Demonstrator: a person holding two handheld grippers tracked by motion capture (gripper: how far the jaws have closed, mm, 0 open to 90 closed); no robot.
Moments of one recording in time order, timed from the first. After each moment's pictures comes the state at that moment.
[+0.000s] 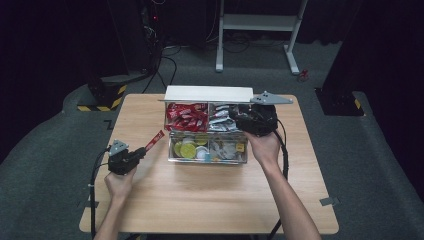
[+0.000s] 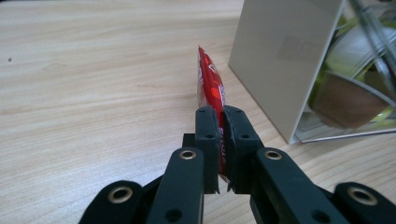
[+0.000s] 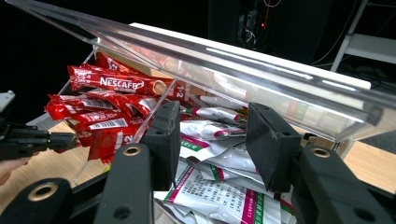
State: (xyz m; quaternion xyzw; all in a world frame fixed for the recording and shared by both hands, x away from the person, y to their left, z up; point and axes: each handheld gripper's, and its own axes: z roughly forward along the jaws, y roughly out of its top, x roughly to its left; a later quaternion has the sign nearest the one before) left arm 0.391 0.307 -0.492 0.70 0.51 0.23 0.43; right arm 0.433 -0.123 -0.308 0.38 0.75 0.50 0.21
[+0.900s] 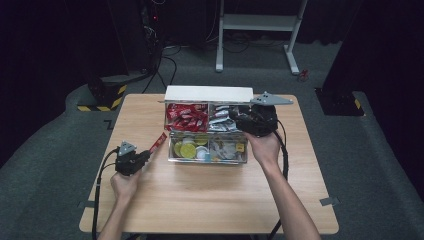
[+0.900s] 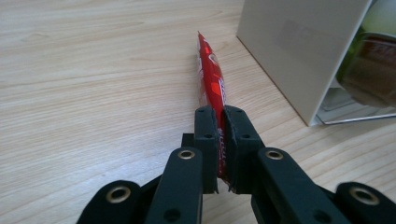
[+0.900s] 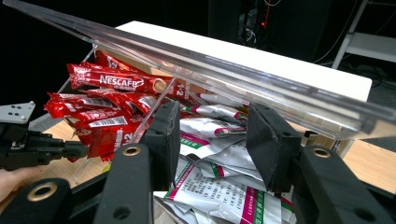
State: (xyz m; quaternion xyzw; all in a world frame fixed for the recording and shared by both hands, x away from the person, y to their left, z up) left arm 0.401 0.295 -0.510 0.72 0.52 0.23 0.40; right arm 0.433 -0.124 -0.309 0.38 0.75 0.50 0.21
